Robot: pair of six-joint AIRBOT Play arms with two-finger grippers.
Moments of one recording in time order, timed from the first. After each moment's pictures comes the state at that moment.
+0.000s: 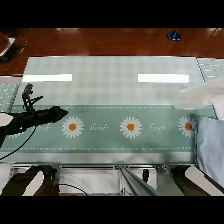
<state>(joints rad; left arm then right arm) 0.13 -0.79 0.47 0.72 -0.92 -1.25 -0.82 -1.08 1.59 -0.91 1.72 1.62</state>
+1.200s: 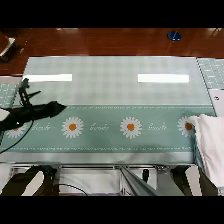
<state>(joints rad) 0.16 -0.83 0.58 0.69 -0.92 -1.19 -0.97 -0.74 1.12 -1.60 1.71 1.64</state>
